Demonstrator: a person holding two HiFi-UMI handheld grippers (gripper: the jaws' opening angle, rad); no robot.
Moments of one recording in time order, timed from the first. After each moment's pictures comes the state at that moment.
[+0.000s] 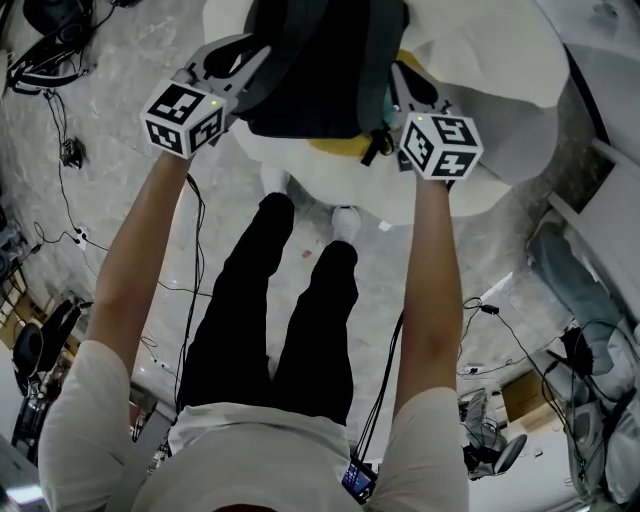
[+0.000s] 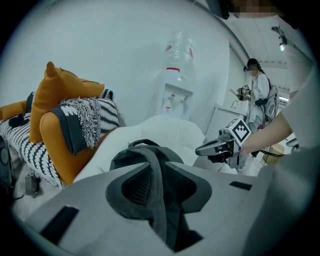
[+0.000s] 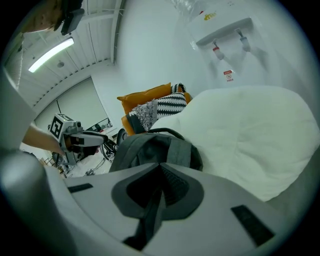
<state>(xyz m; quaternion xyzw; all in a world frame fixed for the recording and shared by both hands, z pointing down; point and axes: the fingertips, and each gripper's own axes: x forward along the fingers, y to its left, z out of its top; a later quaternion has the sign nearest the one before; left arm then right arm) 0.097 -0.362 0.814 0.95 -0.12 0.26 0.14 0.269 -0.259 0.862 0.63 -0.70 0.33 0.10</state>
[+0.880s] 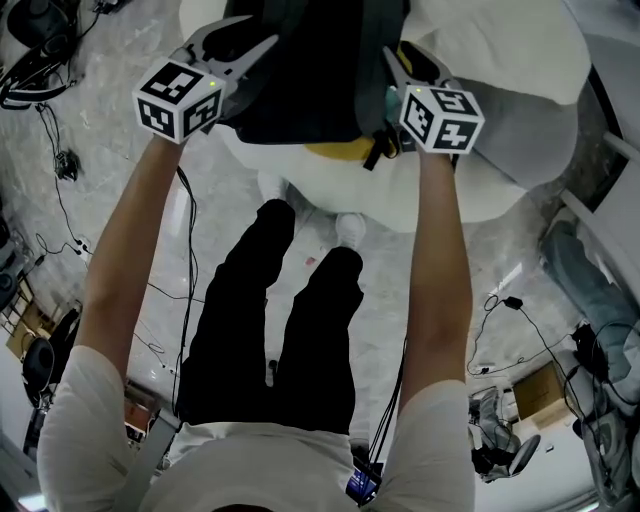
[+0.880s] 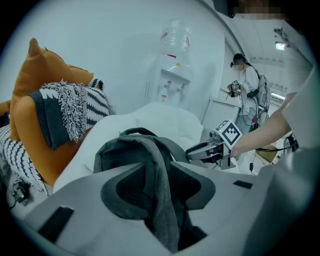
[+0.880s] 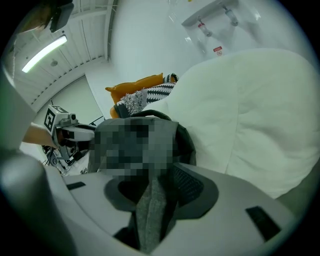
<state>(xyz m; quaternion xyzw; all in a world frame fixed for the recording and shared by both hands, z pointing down) 0.128 -0.370 0.869 0.95 -0.07 0.29 0.13 0.286 -0.275 0.944 0.63 -0.68 0.36 0.10</state>
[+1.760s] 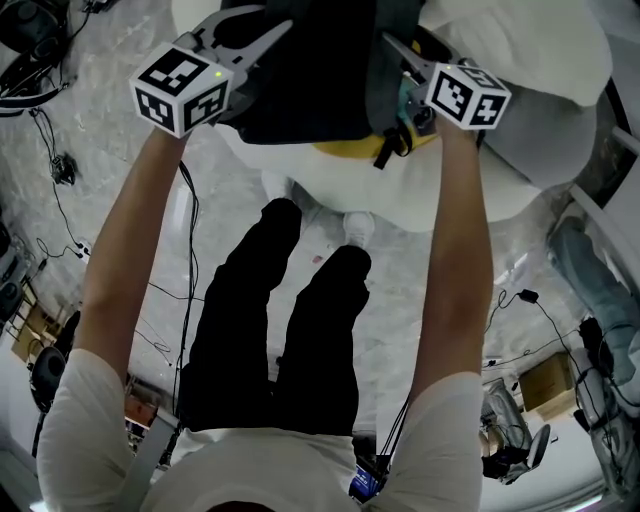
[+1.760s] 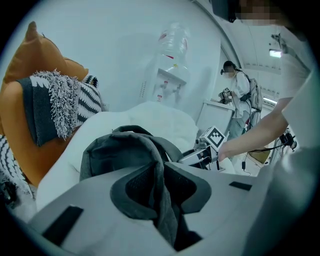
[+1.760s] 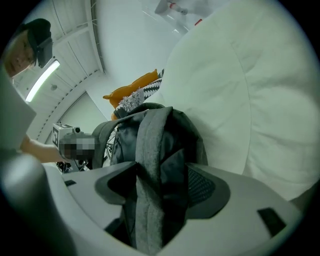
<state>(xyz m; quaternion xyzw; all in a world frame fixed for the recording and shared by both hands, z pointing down) 0.144 -0.369 0.883 0.95 -0.03 0.26 0.14 0.282 -0.299 0.979 0.57 -0.71 0.42 0.02</state>
